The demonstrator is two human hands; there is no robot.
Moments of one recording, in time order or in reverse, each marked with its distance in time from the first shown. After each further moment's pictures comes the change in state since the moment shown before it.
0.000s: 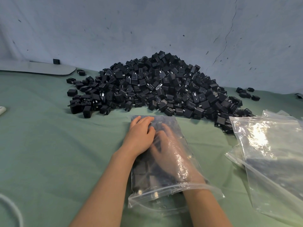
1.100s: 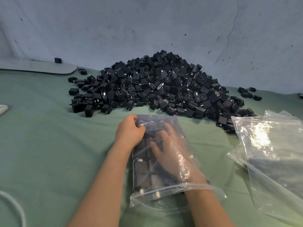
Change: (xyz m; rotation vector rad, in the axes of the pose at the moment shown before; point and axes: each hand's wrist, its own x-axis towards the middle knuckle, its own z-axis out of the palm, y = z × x) left_hand 0.000 -0.002 -0.023 -0.114 0.201 -0.300; right_hand -0.002 0.000 0.001 -0.074 -0.022 0.019
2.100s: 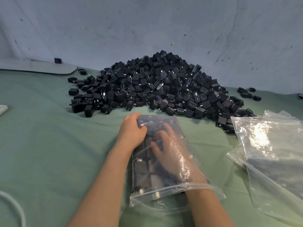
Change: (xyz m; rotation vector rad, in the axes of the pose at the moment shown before) left_hand -0.001 0.000 0.002 0.041 -0.074 0.103; right_hand 0.002 0.004 -0.001 -0.032 0.005 -0.010
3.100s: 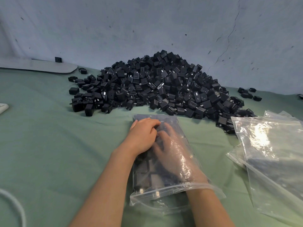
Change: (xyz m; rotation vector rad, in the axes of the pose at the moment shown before) left_hand -0.004 0.008 0.013 0.184 -0.200 0.292; right_hand 0.004 0.004 0.005 0.109 0.001 0.009
